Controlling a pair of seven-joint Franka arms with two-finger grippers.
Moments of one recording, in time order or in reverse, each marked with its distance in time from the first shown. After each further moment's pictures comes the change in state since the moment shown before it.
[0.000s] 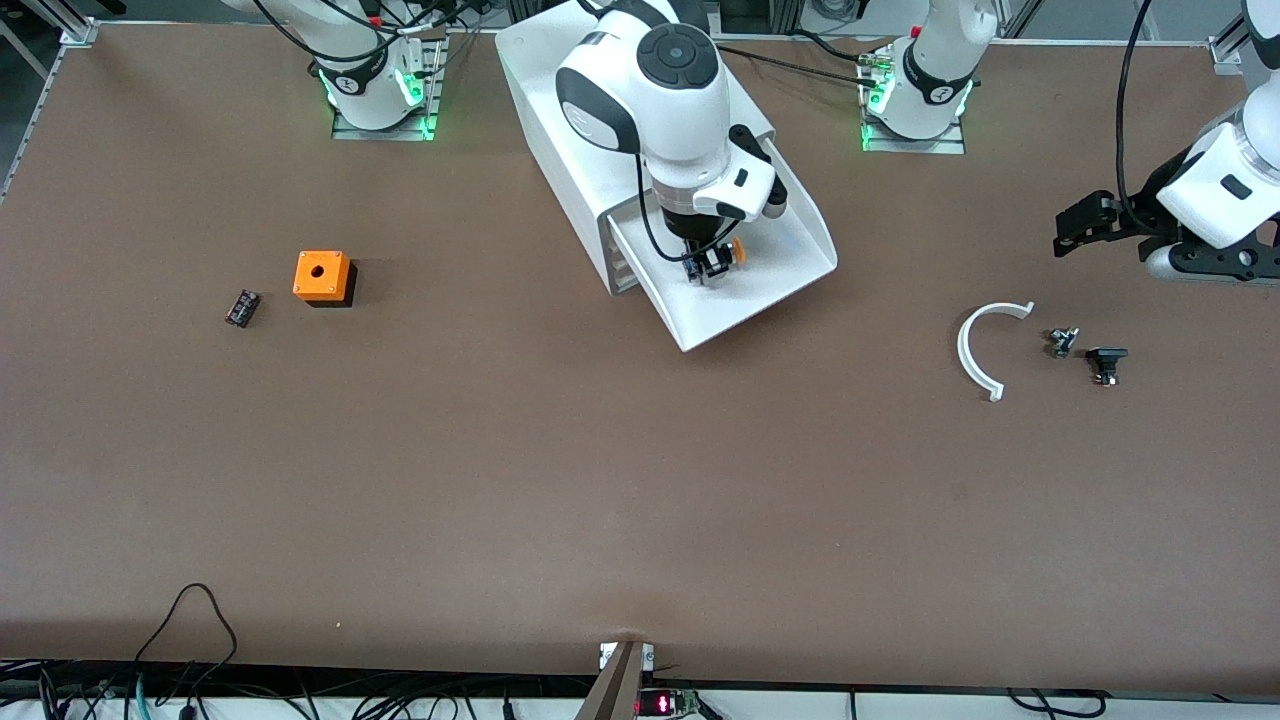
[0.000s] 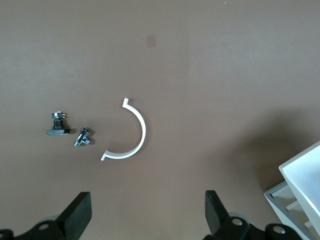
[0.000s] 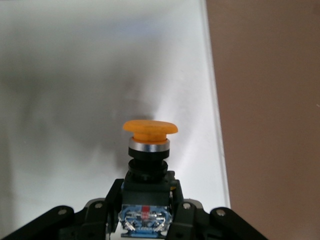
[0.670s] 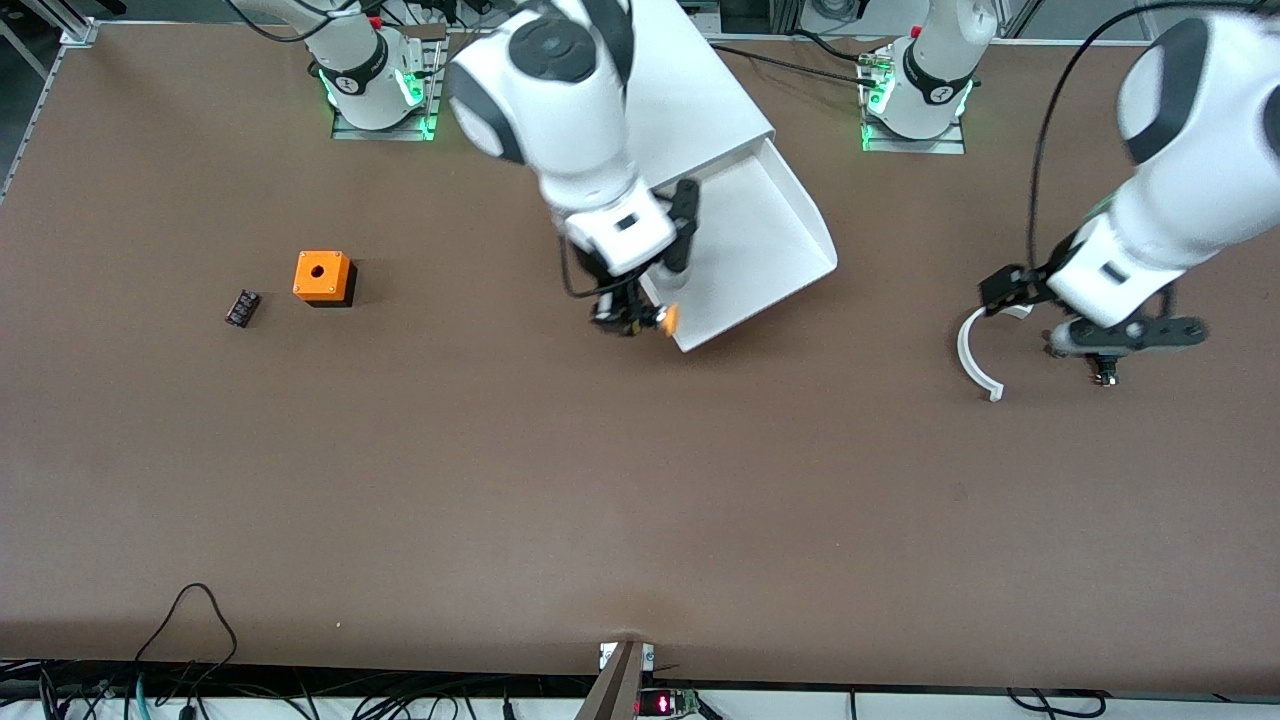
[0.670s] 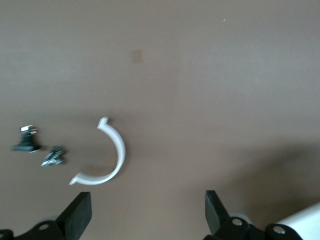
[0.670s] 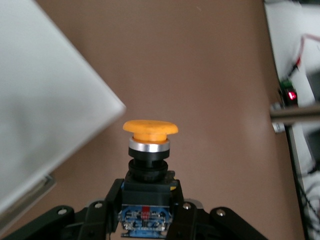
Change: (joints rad) left arm -0.069 0.156 -0.062 -0.038 0.020 0.221 -0.237; right arm -0.135 -0.124 -0.099 -0.105 0.000 0.083 0.386
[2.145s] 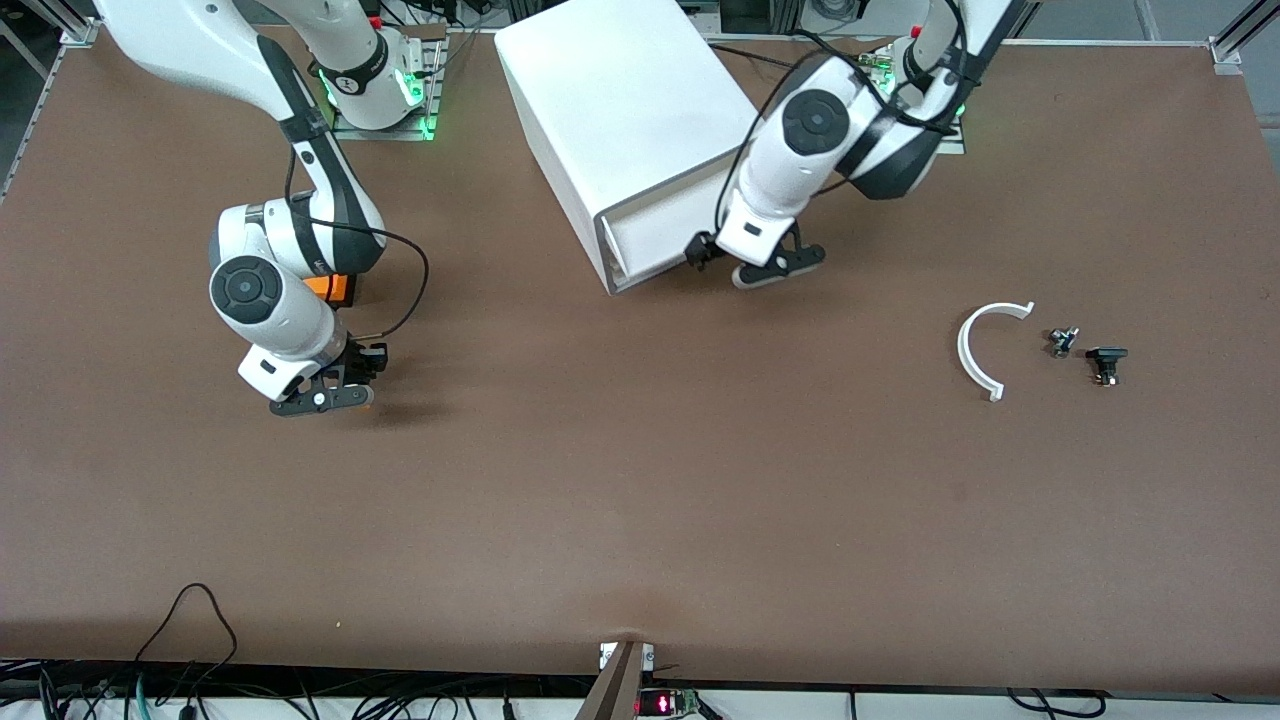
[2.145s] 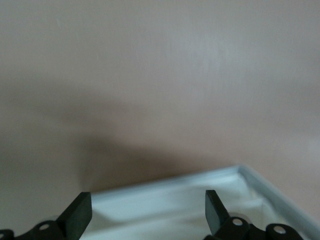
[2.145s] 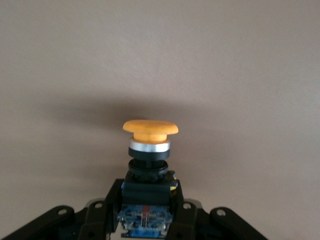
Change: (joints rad) left arm -0.081 0.059 -0.516 -0.417 -0.142 0.518 -0.797; right arm -0.408 -0.108 -0.166 -0.771 0.001 0.389 0.634
